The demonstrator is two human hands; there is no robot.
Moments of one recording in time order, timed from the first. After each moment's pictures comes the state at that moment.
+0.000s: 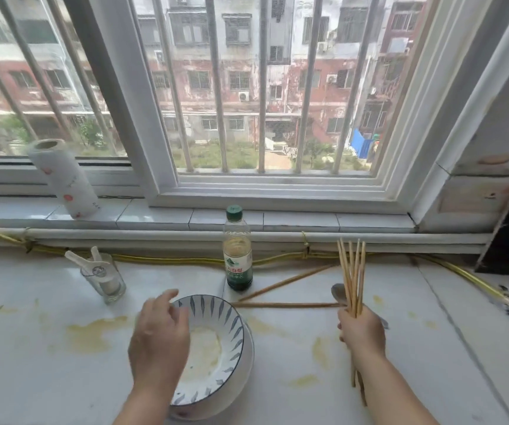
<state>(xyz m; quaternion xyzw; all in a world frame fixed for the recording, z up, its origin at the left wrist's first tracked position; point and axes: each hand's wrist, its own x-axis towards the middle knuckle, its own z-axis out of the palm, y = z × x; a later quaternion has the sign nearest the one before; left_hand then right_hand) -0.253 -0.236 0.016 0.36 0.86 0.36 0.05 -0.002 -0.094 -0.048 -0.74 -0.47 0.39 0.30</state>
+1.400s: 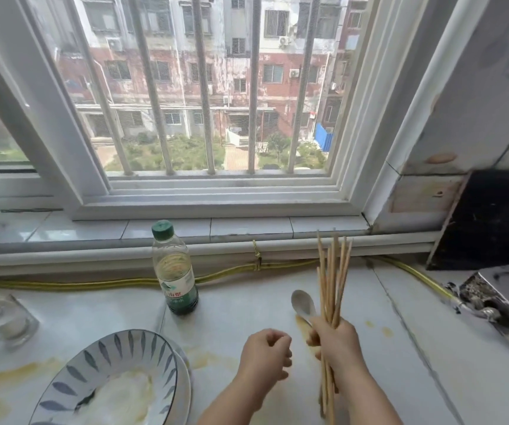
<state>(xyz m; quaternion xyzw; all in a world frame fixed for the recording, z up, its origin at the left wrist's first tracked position) -0.083 -0.108 -0.046 0.30 0.67 0.37 0.57 0.039 -0.065 -0.042 -0.69 -0.41 0.49 0.33</state>
